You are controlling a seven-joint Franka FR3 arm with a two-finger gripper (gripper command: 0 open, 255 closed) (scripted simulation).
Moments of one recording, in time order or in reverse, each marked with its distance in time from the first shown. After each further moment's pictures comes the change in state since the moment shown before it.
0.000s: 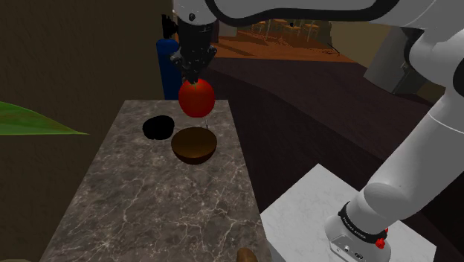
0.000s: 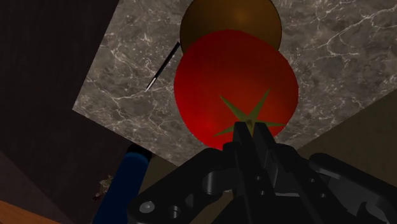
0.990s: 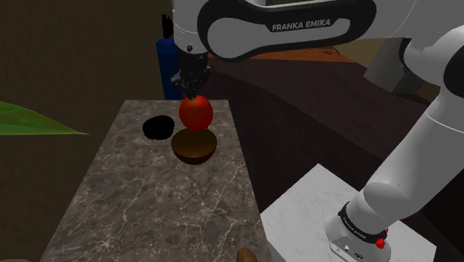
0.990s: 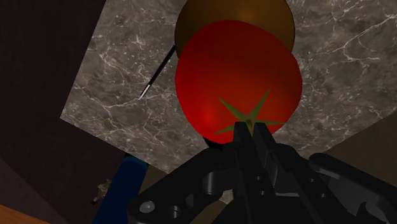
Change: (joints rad) arm -0.012 0.026 -0.009 -0.131 -0.028 0.147 0.027
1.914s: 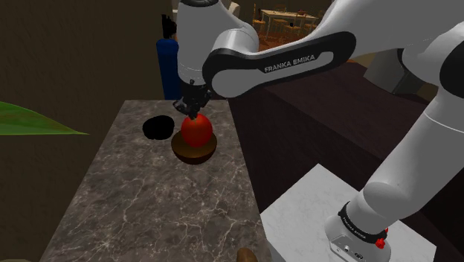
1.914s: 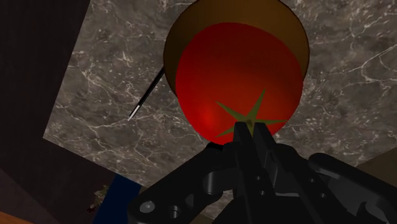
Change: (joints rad) arm -0.006 0.010 -0.008 -0.182 -0.032 0.183 0.052
